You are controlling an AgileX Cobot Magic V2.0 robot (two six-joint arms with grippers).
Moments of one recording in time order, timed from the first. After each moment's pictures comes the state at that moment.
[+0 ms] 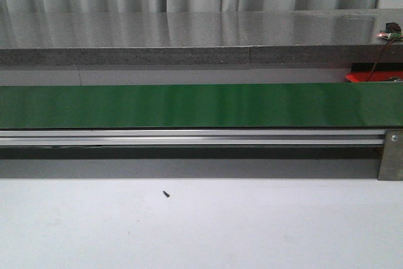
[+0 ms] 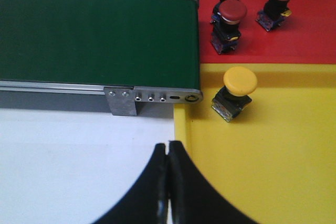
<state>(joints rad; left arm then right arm) 0.59 2.11 -1.62 -0.35 0.67 0.10 -0.07 0.55 -0.54 0.05 0.65 -0.06</state>
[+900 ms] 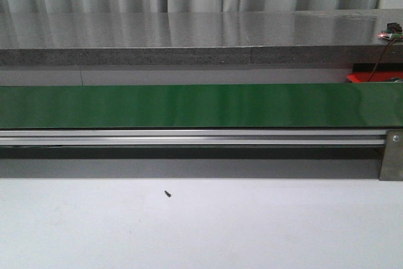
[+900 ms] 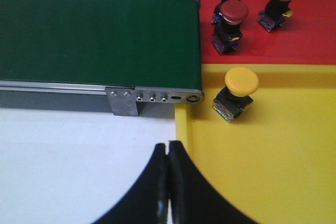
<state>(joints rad) 0.61 1.97 -1.70 -0.32 0.79 0.11 -0.07 0.55 -0.54 0.05 0.65 -0.06</state>
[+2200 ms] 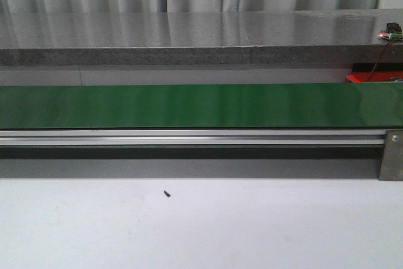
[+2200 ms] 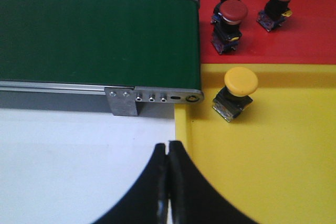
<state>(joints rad) 0.31 1.76 -1.35 -0.31 0.73 0.16 -0.07 0.55 -0.54 0.05 0.65 -0.06</state>
